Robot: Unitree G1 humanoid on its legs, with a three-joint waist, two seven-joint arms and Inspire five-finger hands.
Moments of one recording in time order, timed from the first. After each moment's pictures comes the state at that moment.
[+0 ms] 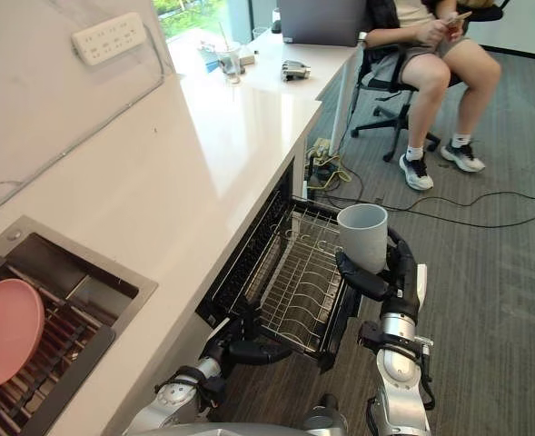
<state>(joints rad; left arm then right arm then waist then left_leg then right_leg) 0.23 0.18 -0.45 0.25 -0.30 0.06 0.01 0.20 -0.17 -0.11 0.10 0.05 -0.23 -0.24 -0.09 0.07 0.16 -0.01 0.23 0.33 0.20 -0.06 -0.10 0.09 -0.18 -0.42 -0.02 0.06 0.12</state>
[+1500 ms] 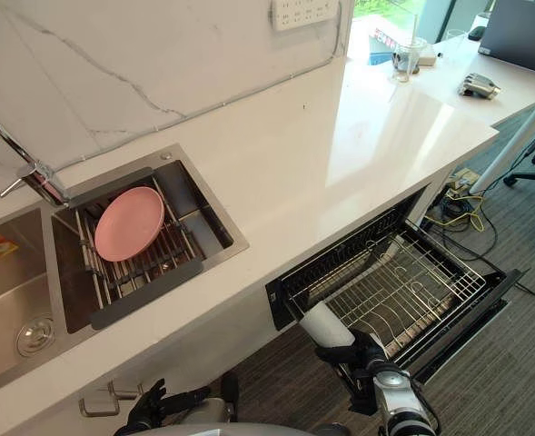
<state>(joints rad) 0.25 0.11 0.05 0.79 -0.22 0.06 0.06 -0.06 -0.28 -0.01 0.85 -0.03 0.14 0.07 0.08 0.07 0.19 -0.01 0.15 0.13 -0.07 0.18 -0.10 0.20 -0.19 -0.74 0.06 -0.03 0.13</state>
